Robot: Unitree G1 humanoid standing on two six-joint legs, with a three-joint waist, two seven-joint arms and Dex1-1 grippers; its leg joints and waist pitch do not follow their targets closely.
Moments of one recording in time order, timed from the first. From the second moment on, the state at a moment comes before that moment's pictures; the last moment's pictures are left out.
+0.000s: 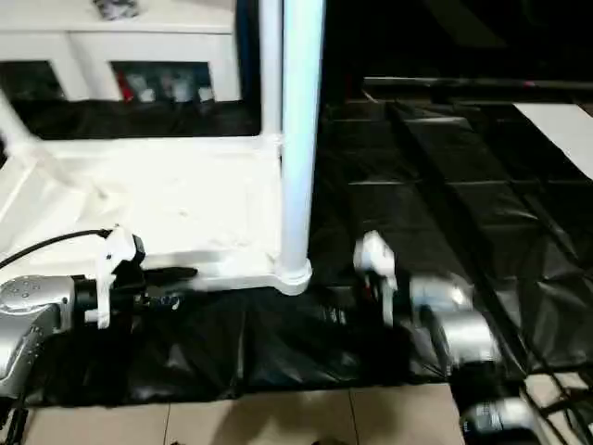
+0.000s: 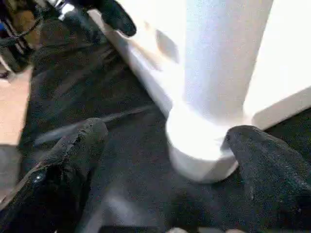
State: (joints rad) left arm -0.22 0.49 0.00 0.06 -0.17 0.37 -1.08; right arm -0.41 -0.42 0.09 0.49 0.22 0.06 1.24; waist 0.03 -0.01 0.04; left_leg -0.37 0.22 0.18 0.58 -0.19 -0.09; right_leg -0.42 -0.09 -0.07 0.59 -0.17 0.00
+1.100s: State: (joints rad) left arm -0.15 0.75 0.07 0.01 -0.32 0.57 -1.21; right arm -0.30 -0.52 0.10 0.02 0.39 0.37 1.22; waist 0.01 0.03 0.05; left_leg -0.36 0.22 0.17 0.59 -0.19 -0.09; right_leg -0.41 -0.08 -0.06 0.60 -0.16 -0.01
